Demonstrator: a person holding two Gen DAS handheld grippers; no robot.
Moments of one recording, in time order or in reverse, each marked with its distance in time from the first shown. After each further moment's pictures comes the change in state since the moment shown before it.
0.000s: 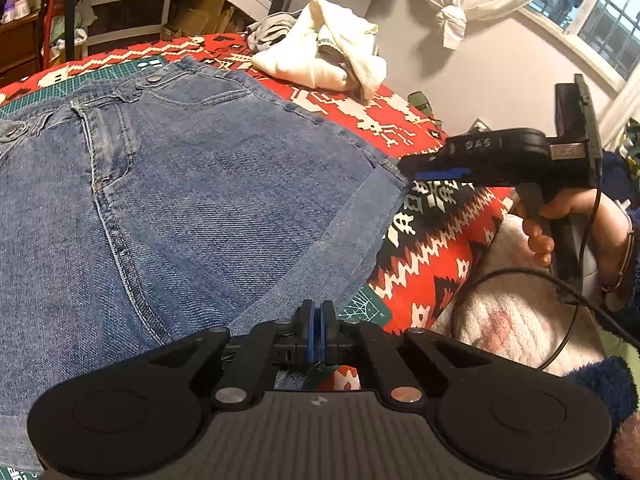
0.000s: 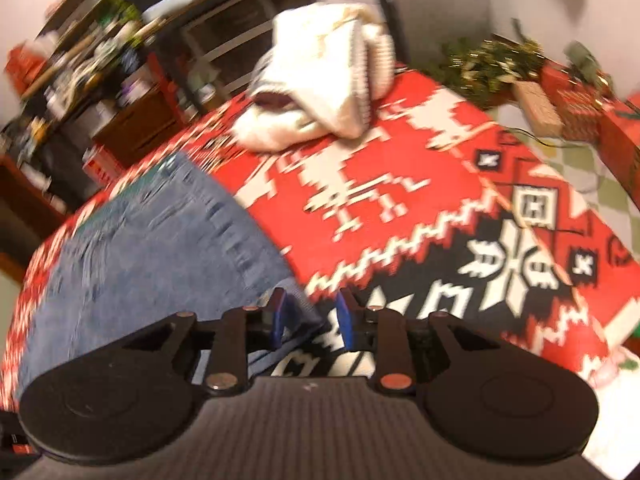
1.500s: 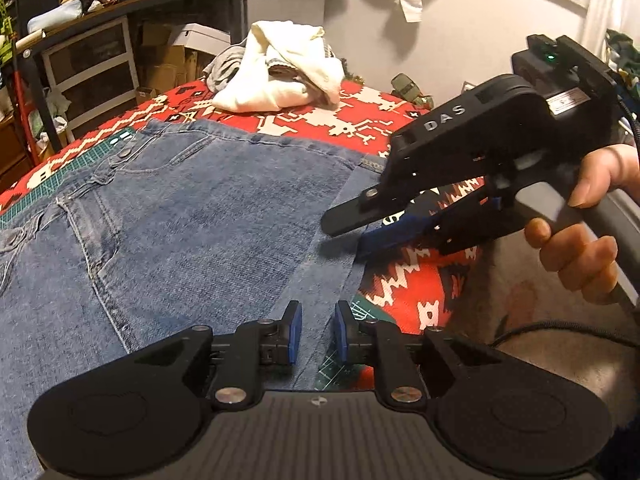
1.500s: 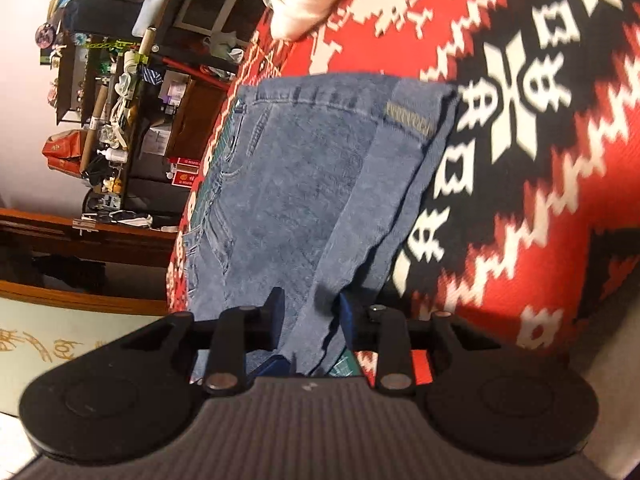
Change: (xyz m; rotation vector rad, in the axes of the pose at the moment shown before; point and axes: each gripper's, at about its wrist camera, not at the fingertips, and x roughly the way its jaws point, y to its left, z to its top) left arm 0.009 -0.041 0.005 0.279 -0.039 0.125; right arm 0.031 0.018 -0.050 0.563 0.244 0.437
